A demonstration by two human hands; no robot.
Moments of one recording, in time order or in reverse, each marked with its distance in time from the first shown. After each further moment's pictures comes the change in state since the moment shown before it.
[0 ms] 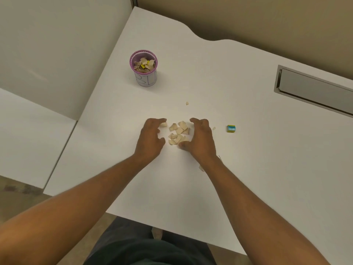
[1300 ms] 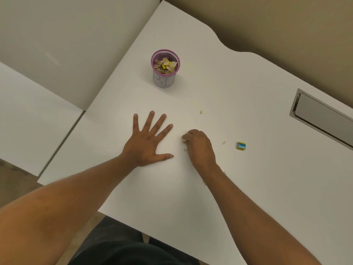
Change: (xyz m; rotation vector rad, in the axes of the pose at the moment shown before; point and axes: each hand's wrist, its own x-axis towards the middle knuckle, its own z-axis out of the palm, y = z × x) left_hand 0.025 -0.093 -0.007 0.820 -0.036 0.447; right_hand 0.022 -0.025 0.015 -0.359 -0.111 -0.341
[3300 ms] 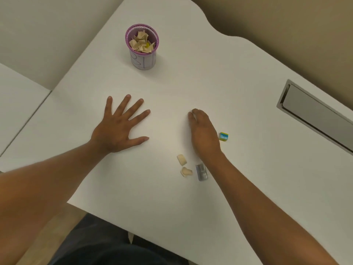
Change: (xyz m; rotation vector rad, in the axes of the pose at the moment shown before) left_hand -0.002 -0.002 0.008 0.026 0.117 -0.040; right_hand -0.005 0.072 -0.033 0.048 -0.019 0.091
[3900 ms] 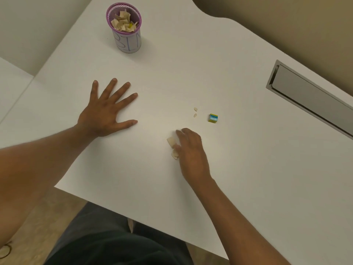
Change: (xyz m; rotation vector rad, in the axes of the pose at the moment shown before) left_hand 0.000 0.006 -0.012 -0.039 -0.025 -0.031; right_hand -0.118 0.014 0.035 0.023 0.025 -0.067
